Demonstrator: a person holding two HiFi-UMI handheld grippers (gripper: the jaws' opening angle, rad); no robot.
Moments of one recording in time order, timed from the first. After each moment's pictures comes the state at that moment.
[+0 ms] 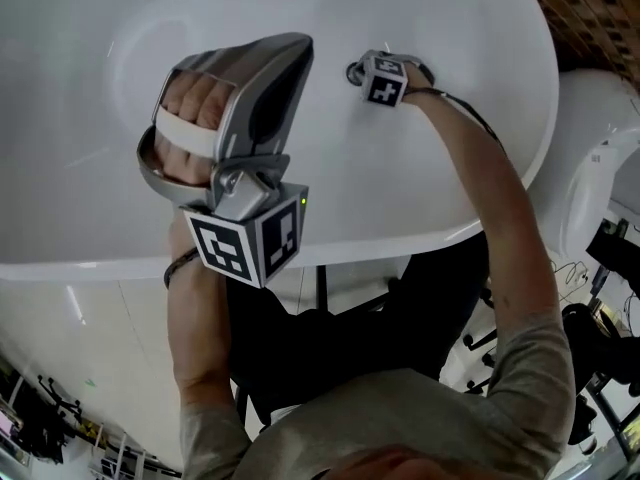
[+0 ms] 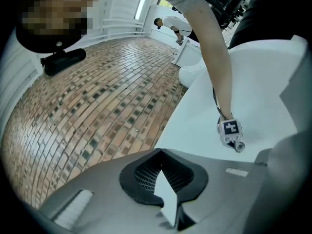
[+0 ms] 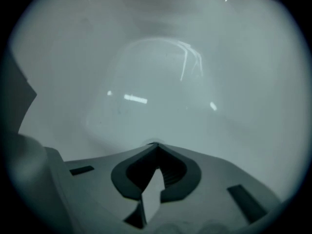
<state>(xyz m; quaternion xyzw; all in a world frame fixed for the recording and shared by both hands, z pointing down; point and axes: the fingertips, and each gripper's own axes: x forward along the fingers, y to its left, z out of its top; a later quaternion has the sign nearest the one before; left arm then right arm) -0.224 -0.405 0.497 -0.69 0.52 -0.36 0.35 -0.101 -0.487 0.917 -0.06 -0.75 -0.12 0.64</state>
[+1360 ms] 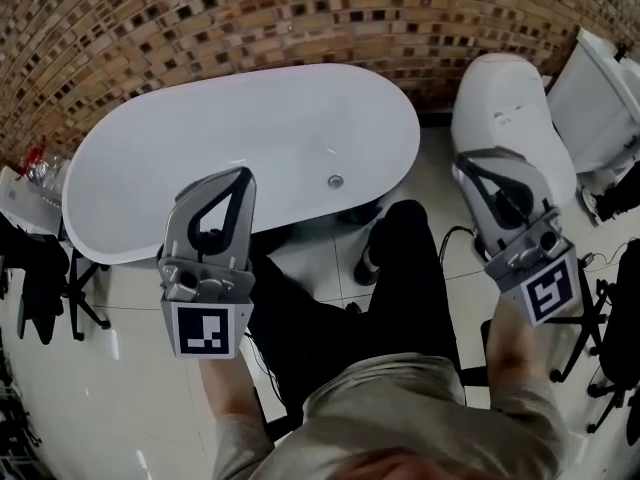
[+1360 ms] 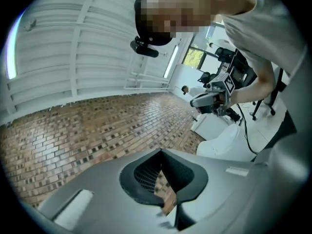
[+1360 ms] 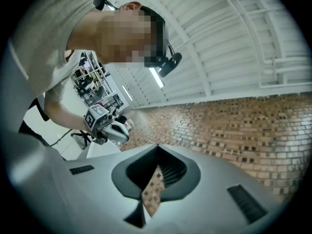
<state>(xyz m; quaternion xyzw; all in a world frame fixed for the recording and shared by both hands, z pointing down) -0.104 -0.104 0.164 -0.78 0.47 -0.08 0.40 0.081 -0.089 0.139 0.26 -0.88 -0.40 -0.07</state>
